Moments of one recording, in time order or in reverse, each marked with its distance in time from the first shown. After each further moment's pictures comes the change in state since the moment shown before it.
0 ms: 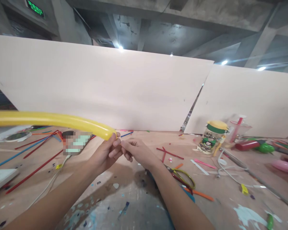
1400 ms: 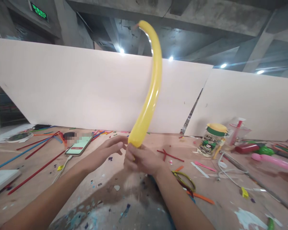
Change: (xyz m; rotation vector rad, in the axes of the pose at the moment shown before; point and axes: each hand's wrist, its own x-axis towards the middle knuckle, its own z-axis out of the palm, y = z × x) left_hand -0.016 0.034 0.009 1.052 -0.203 0.047; right_hand -0.015 -0.009 0.014 0.560 -0.176 0.035
